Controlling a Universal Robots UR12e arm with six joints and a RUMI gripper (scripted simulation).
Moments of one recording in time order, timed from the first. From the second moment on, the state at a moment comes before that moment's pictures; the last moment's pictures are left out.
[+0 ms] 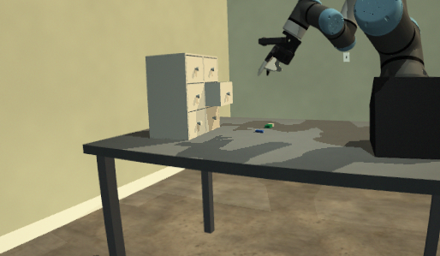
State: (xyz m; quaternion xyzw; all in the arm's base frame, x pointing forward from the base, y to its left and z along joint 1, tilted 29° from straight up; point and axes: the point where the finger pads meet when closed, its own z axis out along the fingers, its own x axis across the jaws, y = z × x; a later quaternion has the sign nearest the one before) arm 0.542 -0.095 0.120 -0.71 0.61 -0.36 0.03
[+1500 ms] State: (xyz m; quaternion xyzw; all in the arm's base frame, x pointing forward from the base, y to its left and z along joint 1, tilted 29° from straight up) arm 0.582 -0.117 0.081 -0.68 0.48 -0.51 0.22
